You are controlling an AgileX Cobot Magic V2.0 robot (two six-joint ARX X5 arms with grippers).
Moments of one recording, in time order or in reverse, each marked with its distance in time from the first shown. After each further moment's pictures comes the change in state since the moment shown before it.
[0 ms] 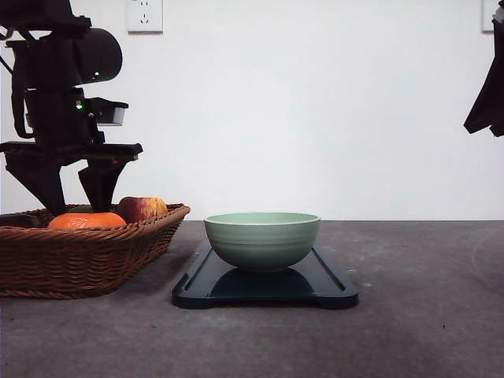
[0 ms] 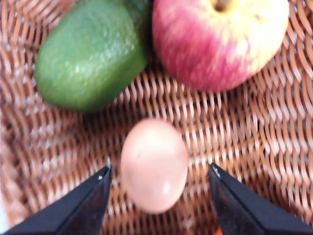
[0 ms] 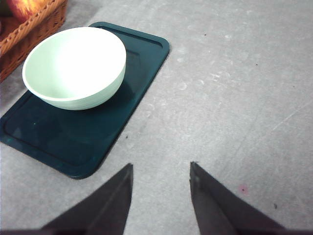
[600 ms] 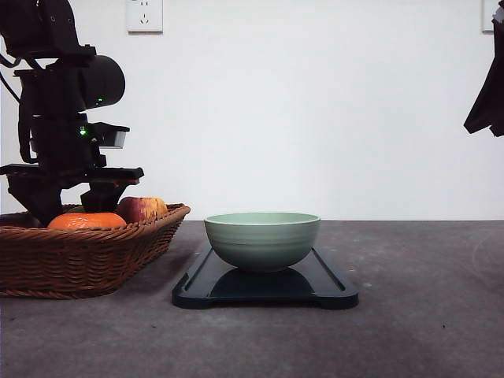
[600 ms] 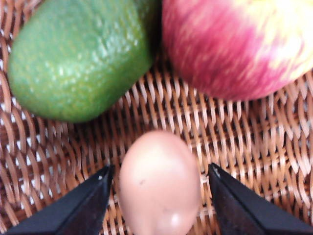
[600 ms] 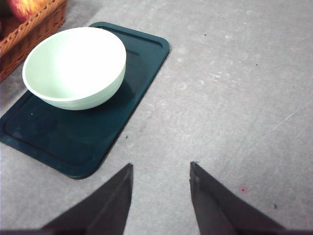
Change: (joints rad) left_arx 0.012 0.071 0.000 0.036 -0.001 -0.011; right_arx 0.000 0.000 0.000 0.000 0.001 0.000
